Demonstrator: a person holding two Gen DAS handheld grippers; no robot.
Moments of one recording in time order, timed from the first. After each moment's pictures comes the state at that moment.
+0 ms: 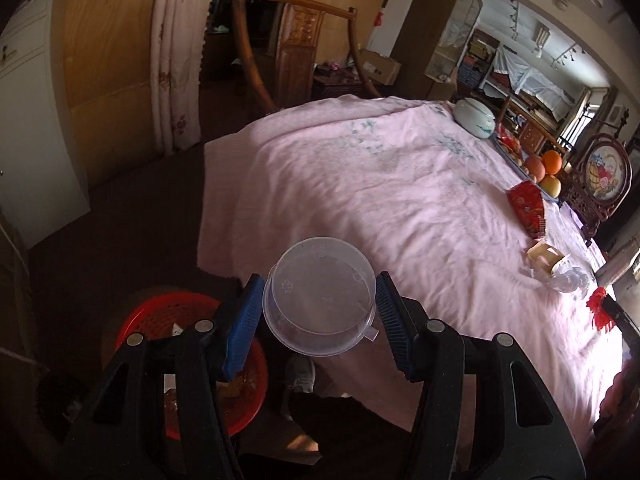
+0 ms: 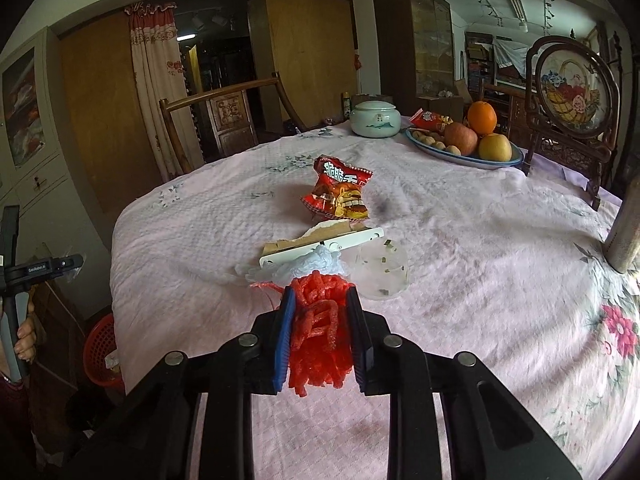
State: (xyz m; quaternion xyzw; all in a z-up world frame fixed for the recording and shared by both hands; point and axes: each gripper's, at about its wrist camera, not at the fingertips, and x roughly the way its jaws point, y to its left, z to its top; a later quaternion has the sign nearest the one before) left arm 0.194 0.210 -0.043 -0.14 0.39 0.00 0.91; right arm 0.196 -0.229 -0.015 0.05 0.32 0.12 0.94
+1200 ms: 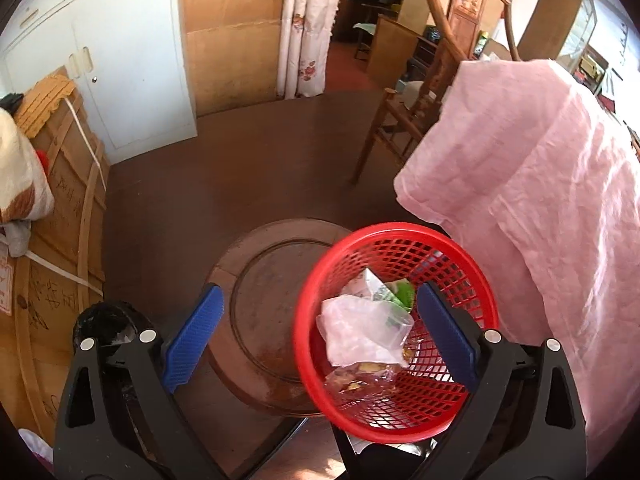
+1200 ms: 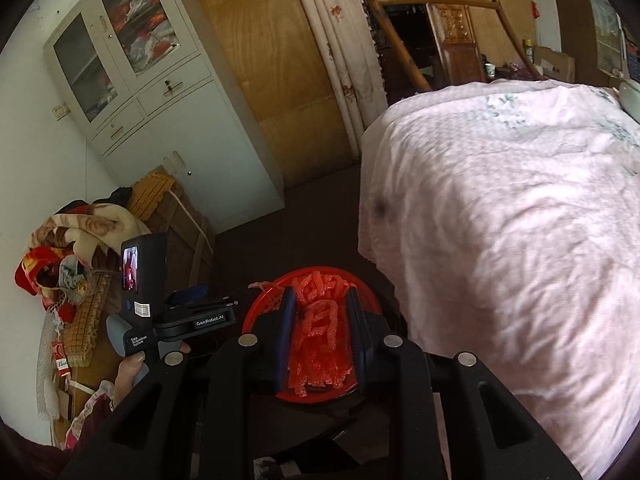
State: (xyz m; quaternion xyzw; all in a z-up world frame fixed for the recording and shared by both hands) left arm 0.135 0.379 -0.163 -0.18 0.45 0.18 0.86; right arm 0.214 0.133 -0.048 0.01 0.42 0.40 0.81
